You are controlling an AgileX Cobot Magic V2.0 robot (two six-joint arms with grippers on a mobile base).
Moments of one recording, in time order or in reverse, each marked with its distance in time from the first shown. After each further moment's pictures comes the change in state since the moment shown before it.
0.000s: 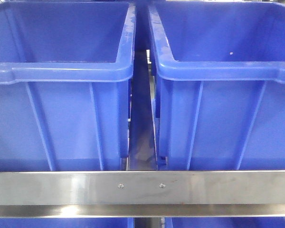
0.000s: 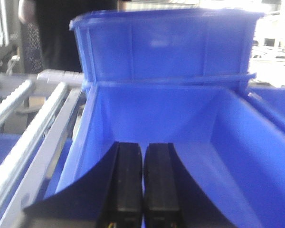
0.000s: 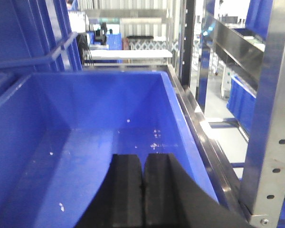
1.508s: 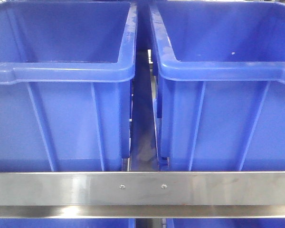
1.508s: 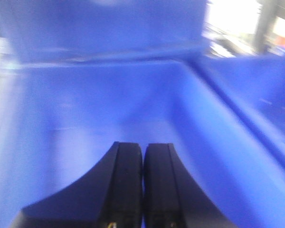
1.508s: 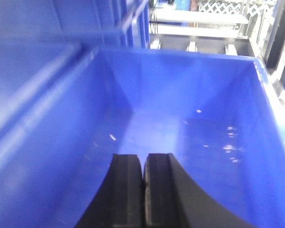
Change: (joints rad) left arm -0.104 0.408 -0.343 0.010 0.113 -0.002; right arm 0.264 0.487 -0.213 0.007 -0.130 0.000
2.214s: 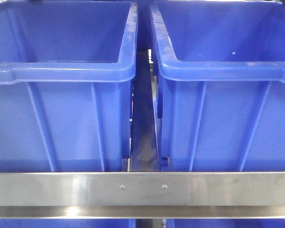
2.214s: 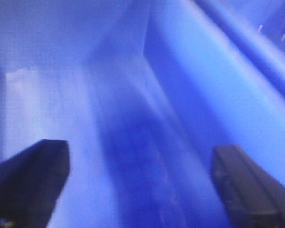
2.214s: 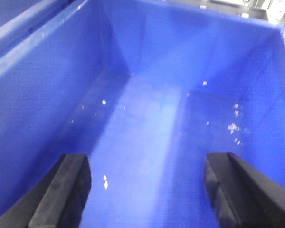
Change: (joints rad) left arm -0.167 0.352 -0.076 0.000 -0.080 0.000; right arm 0.000 0.224 0.001 -0.152 -0.110 0.002
